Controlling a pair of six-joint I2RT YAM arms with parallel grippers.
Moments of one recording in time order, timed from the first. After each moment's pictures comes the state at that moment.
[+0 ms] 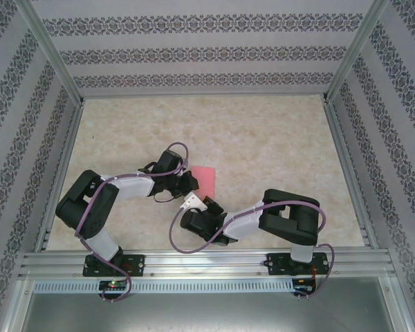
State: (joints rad) left arm -0.57 1.67 0.77 -0.02 0.49 -0.95; right arm 1.29 1.85 0.75 0.14 0.86 0.11
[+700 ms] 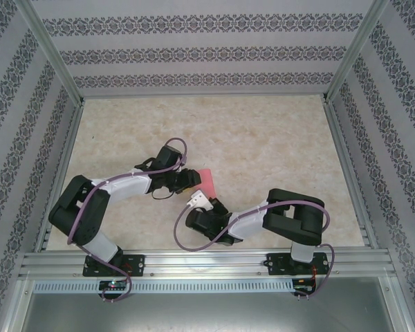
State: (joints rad) left arm -0.57 1.58 0.83 -0.18 0.41 -0.90; right arm 1.25 1.79 0.67 0.19 0.81 0.22
